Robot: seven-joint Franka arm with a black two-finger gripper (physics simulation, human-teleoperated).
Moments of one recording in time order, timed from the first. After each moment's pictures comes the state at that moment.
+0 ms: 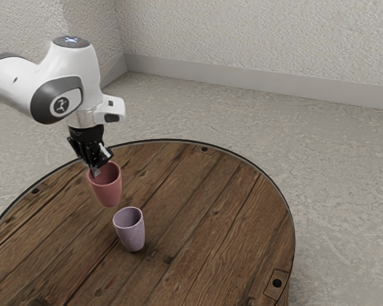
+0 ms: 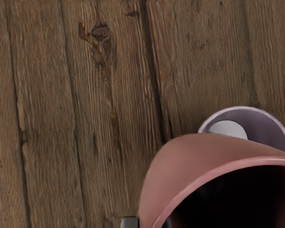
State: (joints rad) arm 0.07 -0.22 -0.11 -2.19 0.15 1.96 0.02
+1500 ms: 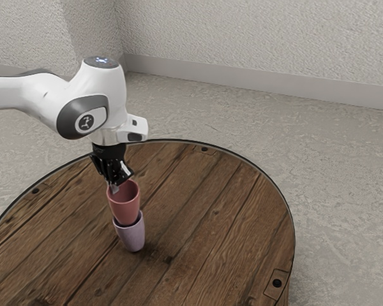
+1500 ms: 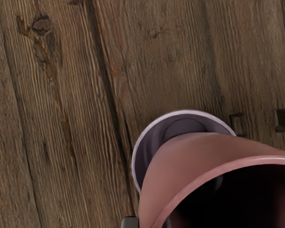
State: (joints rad) arm 0.00 -0.12 -0.11 -2.18 0.15 1.99 -0.02
